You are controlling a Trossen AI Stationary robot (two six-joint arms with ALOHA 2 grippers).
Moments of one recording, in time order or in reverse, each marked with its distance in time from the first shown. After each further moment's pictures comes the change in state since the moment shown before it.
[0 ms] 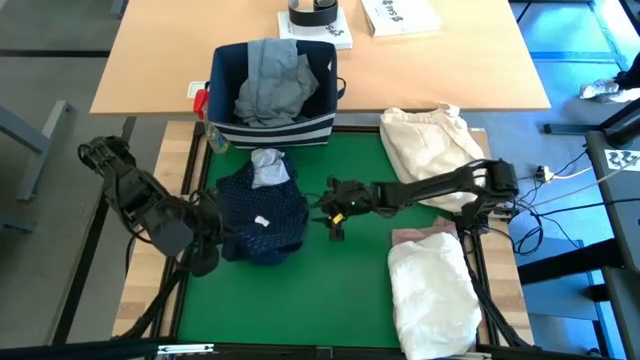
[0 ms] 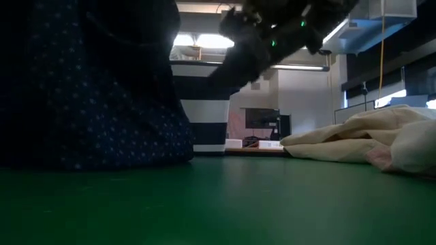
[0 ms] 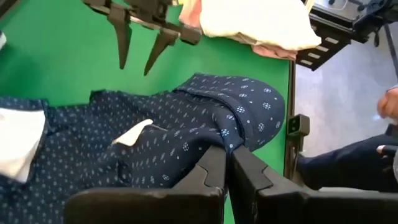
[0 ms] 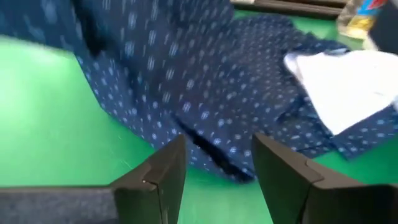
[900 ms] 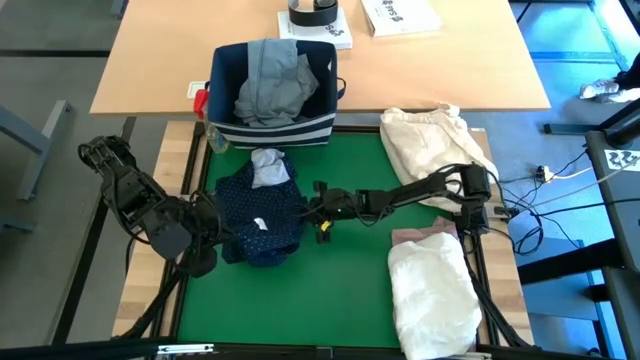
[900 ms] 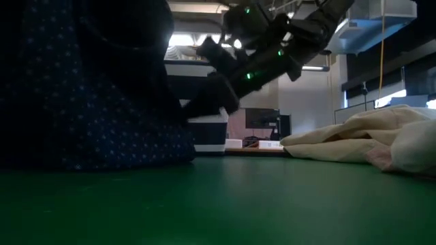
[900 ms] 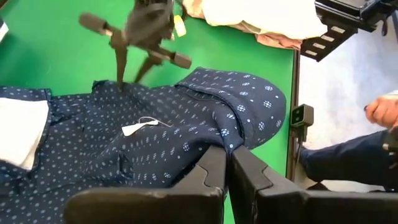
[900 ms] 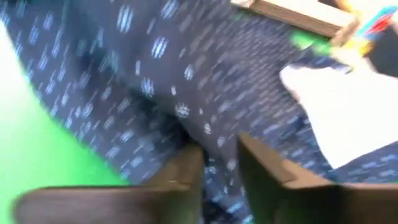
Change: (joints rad) left arm -0.021 -0.001 0.000 -0.042 0.007 -0.026; right arm 0.013 0.209 0.068 0.195 0.098 -0.156
